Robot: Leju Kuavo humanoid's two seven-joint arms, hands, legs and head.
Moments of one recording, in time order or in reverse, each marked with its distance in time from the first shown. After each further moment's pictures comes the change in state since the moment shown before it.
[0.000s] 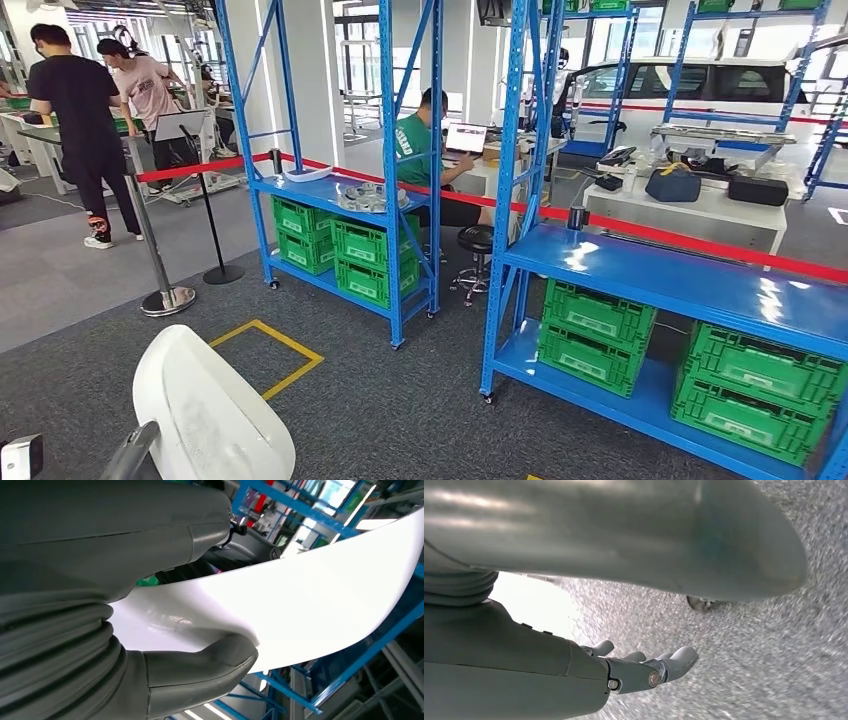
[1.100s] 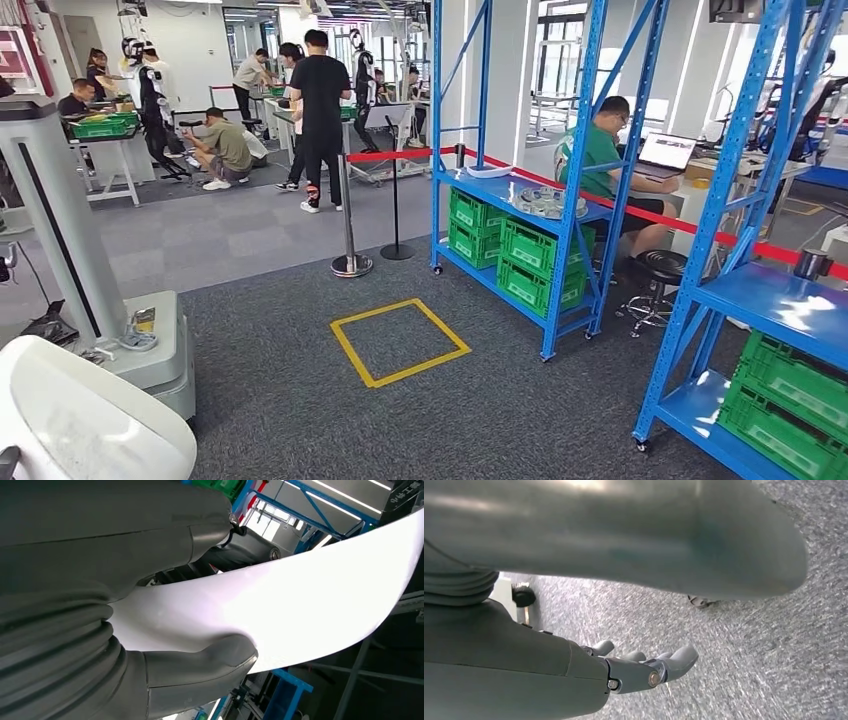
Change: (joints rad) left arm 0.129 0.065 0.240 -0.177 0.018 0.034 -0.026; right arm -0.006 0.010 0.023 0.000 0.043 0.009 -0.010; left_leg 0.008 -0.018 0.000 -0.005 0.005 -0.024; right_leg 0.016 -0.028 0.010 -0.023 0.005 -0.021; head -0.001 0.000
